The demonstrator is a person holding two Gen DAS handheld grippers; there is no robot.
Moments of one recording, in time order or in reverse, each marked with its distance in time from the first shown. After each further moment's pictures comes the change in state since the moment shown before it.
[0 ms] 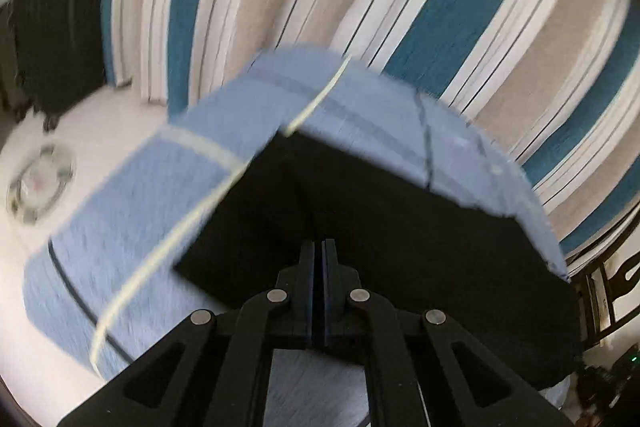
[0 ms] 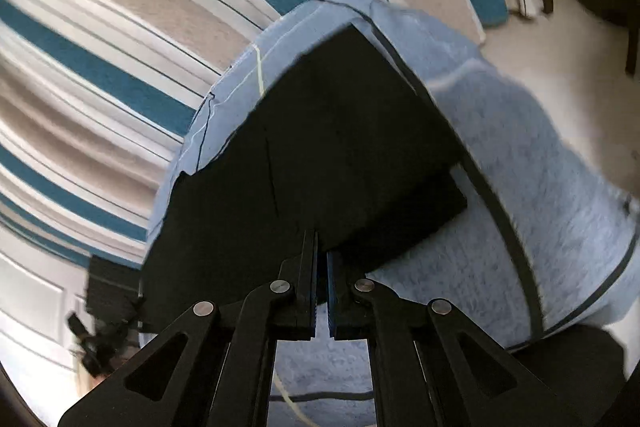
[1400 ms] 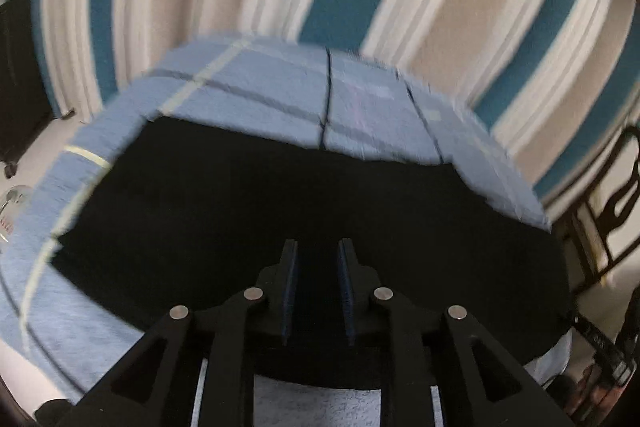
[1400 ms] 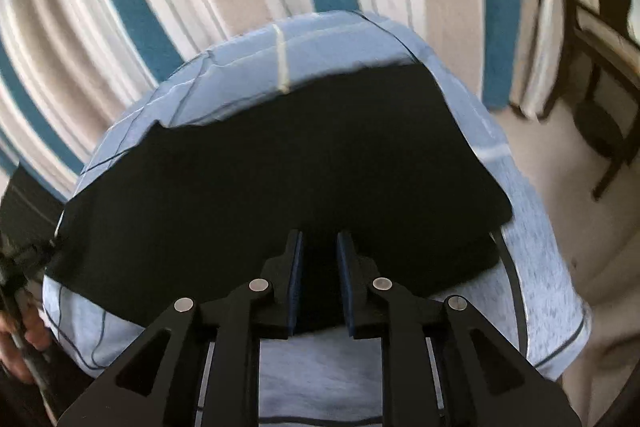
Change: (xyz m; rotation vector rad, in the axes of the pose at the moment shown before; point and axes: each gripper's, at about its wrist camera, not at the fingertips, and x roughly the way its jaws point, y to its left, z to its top) left arm 0.024 -0.104 -0.025 0.219 0.078 -0.109; right arm 0.011 0.045 -0.019 -0.370 -0.047 -0.262
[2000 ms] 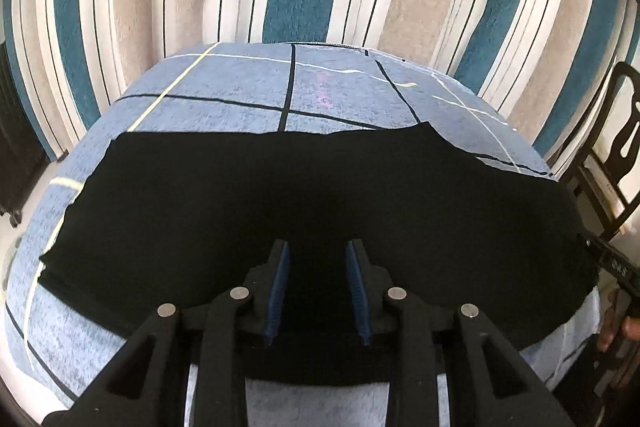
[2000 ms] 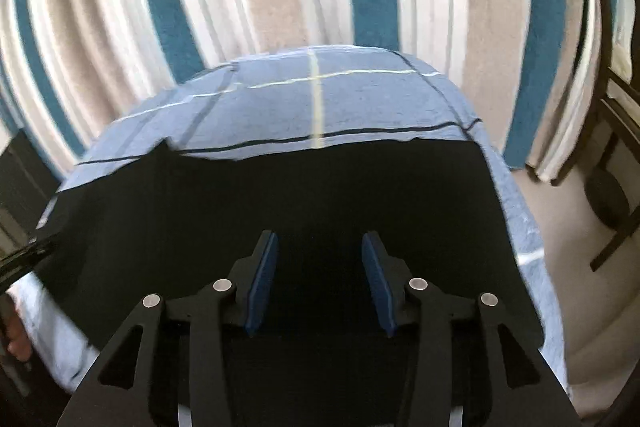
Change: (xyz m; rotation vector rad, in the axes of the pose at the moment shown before) left arm -0.001 -0.040 -0.011 0.166 -0.031 0.053; right arm 0.040 0.028 0.056 -0.175 -0.071 -0.045
